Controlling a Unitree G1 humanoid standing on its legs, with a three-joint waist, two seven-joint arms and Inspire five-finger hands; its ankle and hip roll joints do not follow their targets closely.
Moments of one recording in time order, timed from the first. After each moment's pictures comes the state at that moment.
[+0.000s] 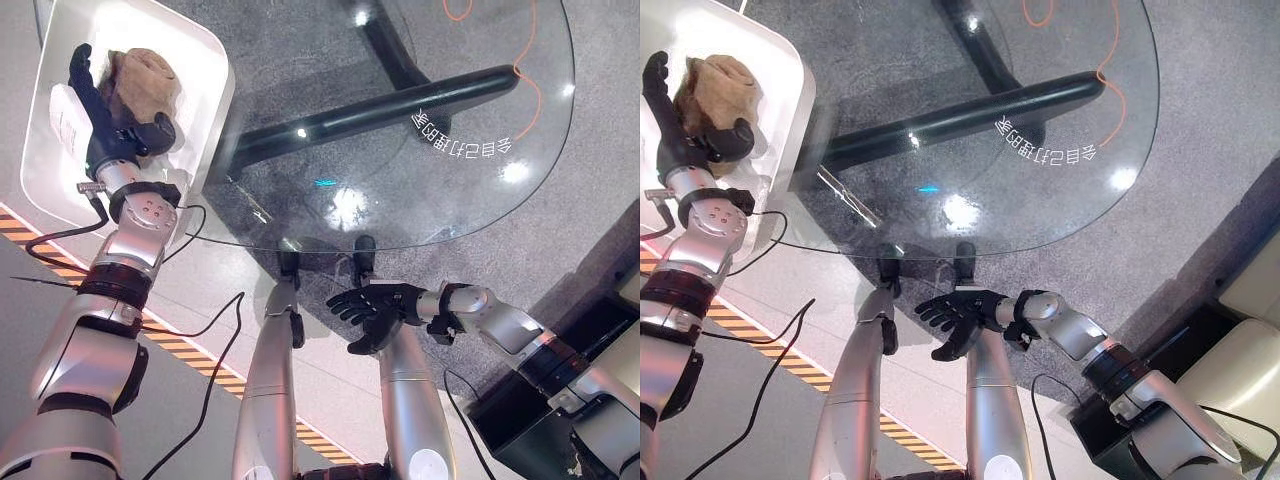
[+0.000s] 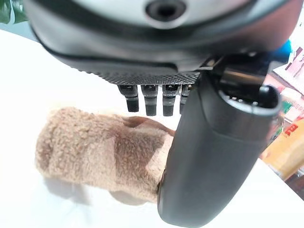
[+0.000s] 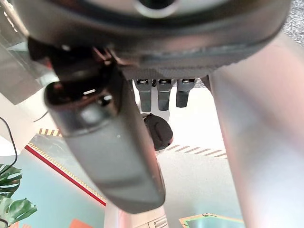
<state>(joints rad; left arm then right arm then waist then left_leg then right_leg) -0.96 0.73 -0.37 0.81 -0.18 -0.03 0.77 -0.59 -0.71 0.70 0.19 0.40 0.36 0.56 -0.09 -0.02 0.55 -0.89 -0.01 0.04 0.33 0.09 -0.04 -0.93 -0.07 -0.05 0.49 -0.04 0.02</state>
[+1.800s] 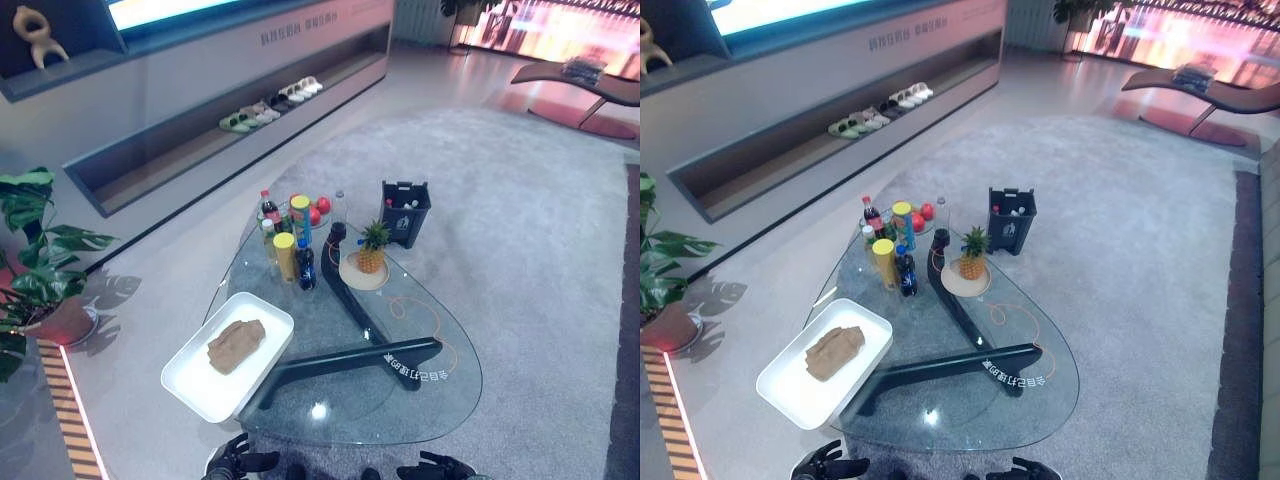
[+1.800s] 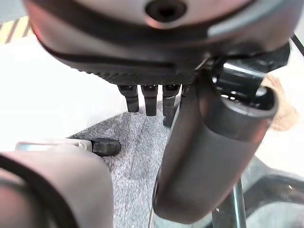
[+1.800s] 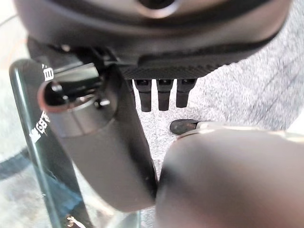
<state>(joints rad) 0.01 0.20 -0.19 1.24 -0.38 -0.09 0.07 -0.02 -0.22 0.19 1.25 0.38 0.05 0.10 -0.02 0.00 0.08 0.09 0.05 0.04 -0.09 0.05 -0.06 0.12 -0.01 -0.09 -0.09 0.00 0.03</state>
